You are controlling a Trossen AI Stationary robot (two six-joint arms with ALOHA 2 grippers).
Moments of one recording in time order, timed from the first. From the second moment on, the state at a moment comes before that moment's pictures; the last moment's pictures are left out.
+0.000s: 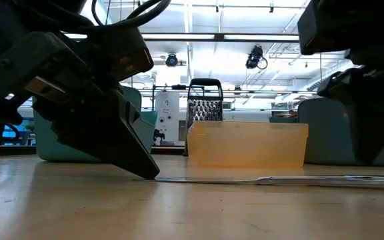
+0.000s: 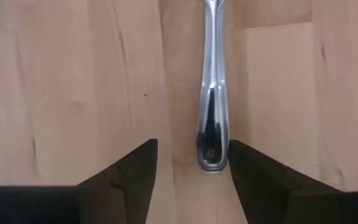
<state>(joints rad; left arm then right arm) -0.52 1.93 0.82 0.30 -0.35 -0.44 0.61 1.83 1.12 -0.58 0.13 0.69</state>
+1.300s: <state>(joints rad) -0.52 1.93 0.81 0.33 -0.39 -0.44 0.57 1.92 1.12 -0.62 0.10 0.60</state>
